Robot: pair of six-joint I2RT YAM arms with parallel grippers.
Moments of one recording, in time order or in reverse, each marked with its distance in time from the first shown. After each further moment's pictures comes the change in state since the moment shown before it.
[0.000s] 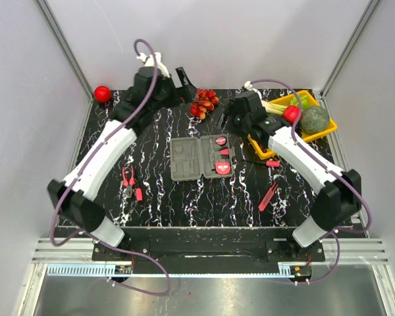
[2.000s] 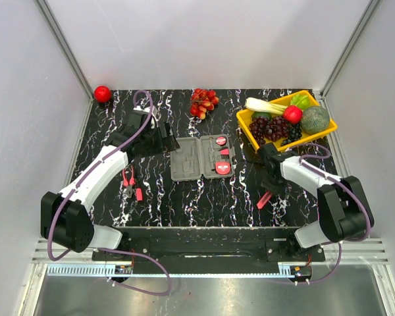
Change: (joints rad) left arm 0.142 -0.258 -0.579 -0.092 0.168 0.046; right arm -0.192 -0.159 -0.664 -0.286 0.238 0.306
